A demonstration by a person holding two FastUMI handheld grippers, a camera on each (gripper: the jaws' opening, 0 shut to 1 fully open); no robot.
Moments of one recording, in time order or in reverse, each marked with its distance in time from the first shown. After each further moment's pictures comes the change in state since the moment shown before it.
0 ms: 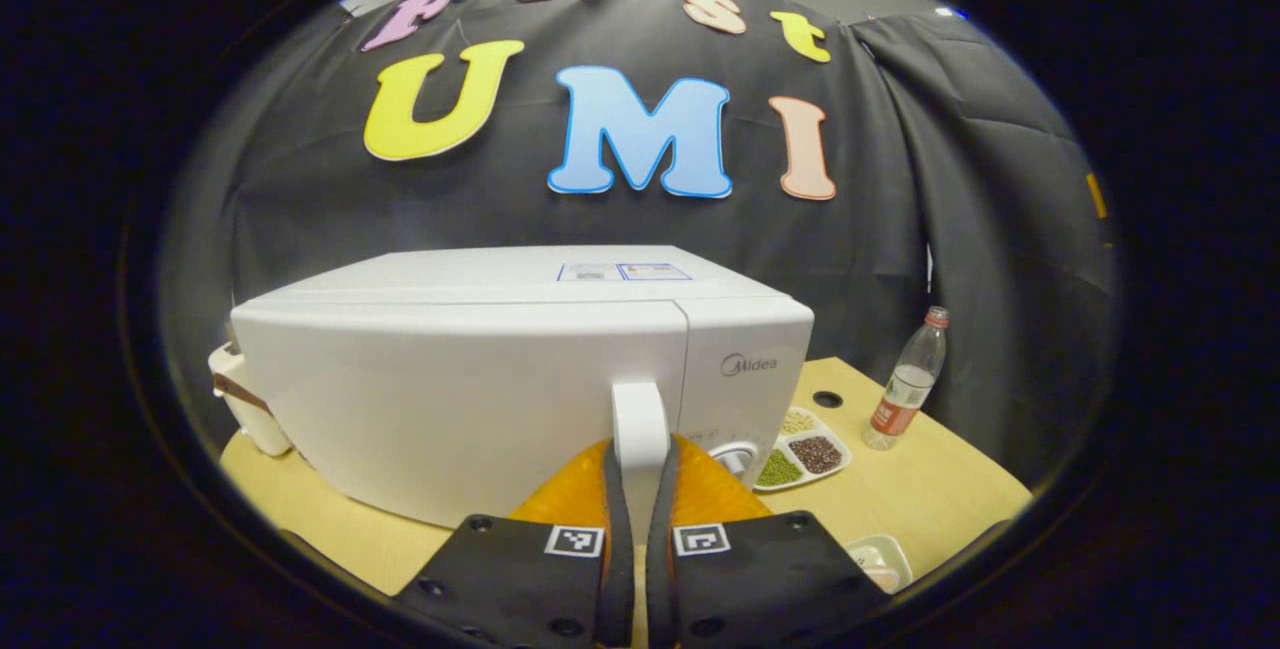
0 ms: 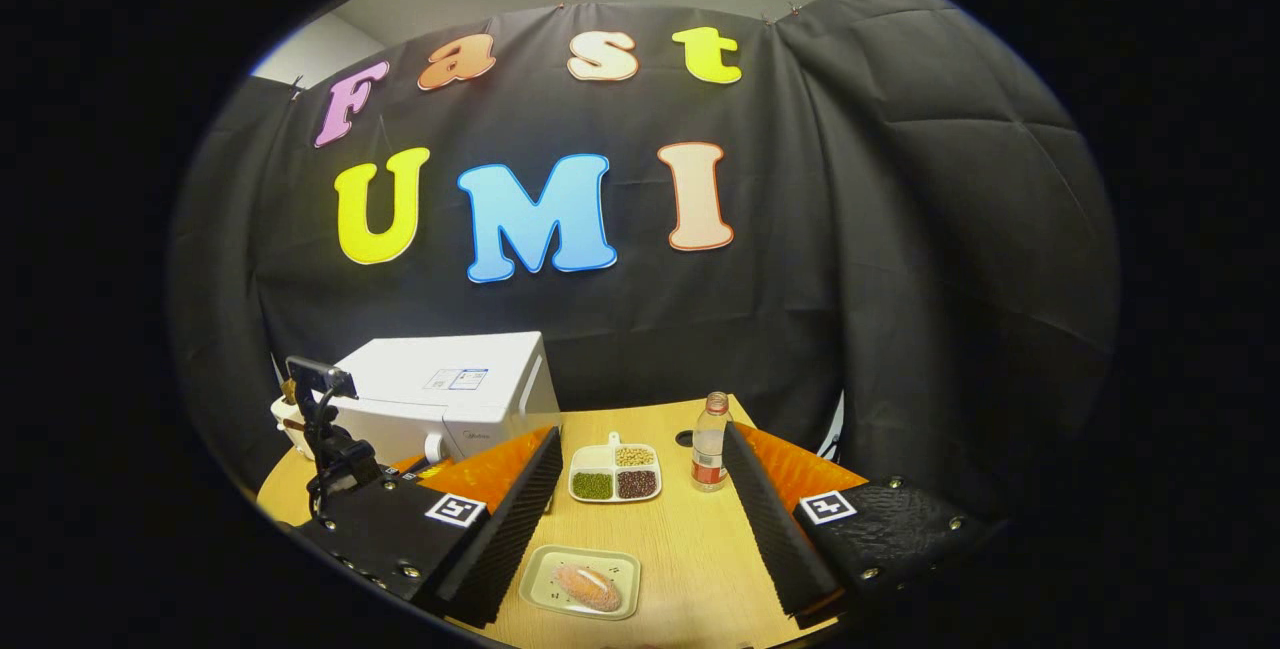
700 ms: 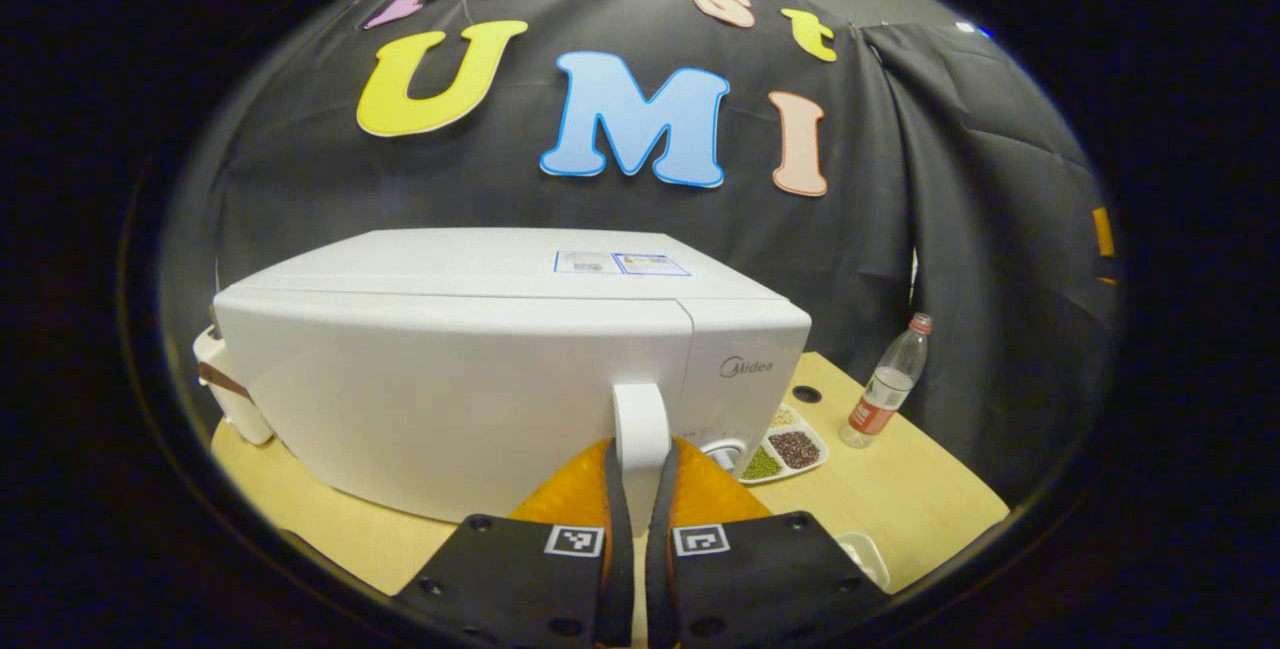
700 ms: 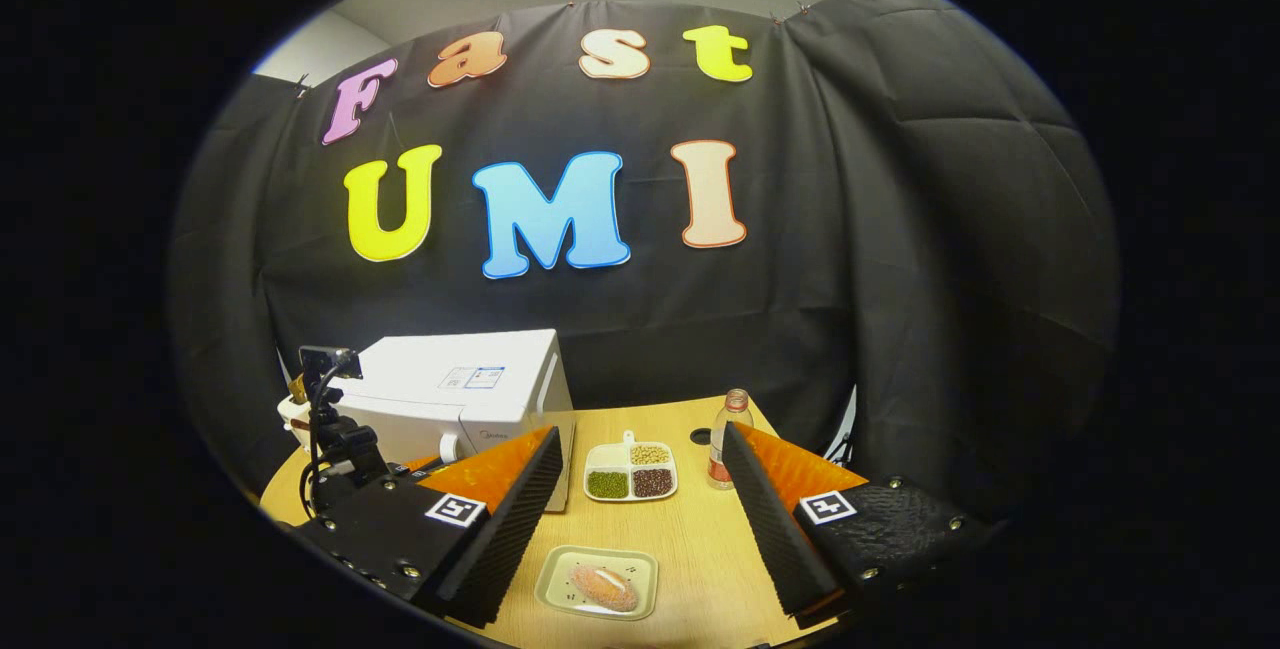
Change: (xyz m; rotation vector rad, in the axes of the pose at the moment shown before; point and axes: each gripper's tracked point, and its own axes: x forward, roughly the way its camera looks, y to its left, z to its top) left arm -0.005 -0.003 0.000 -0.038 0.053 -0.063; right arm 0.000 0.018 -0.005 0.005 0.009 0.016
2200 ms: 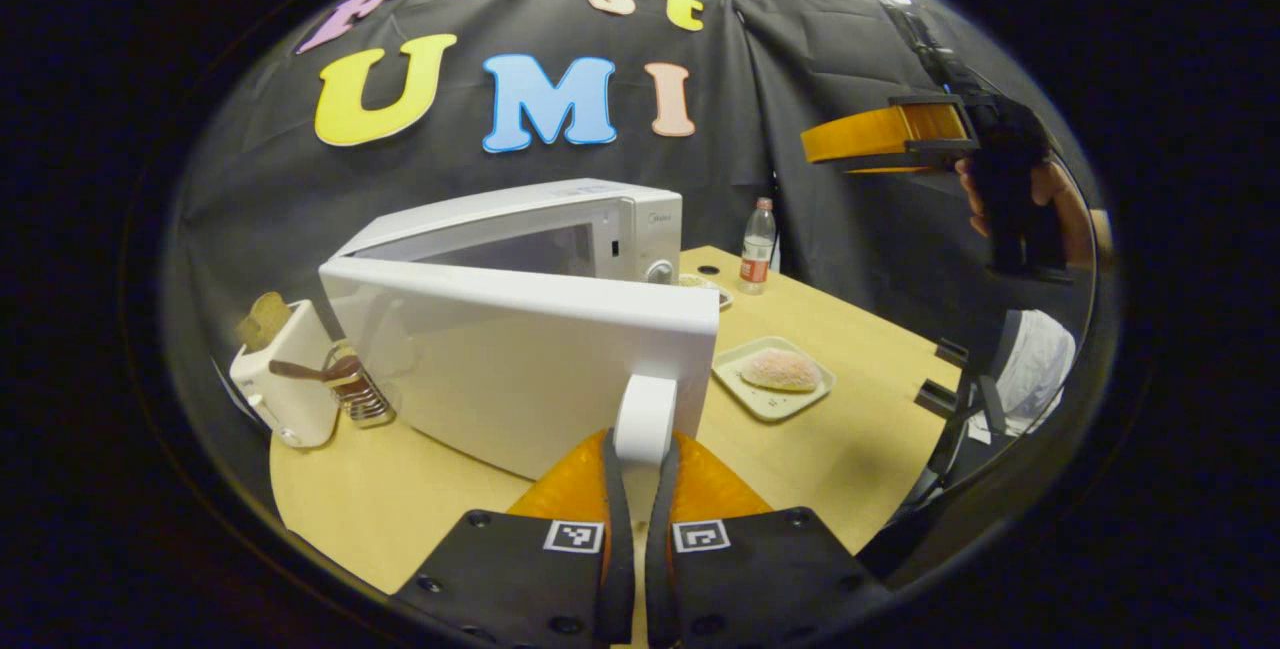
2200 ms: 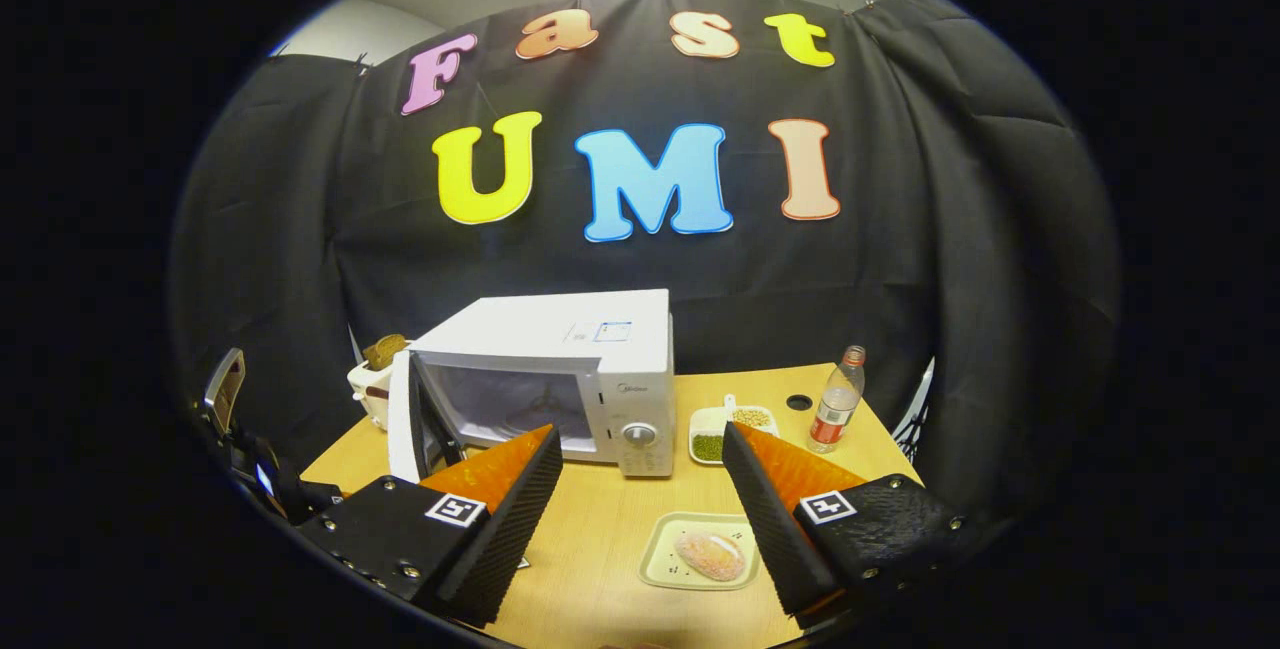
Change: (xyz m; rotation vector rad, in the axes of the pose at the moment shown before) left arm -0.261 0.095 -0.083 0.231 0.184 -0.322; right arm -0.037 0.135 -0.048 -0.056 0.069 0.195
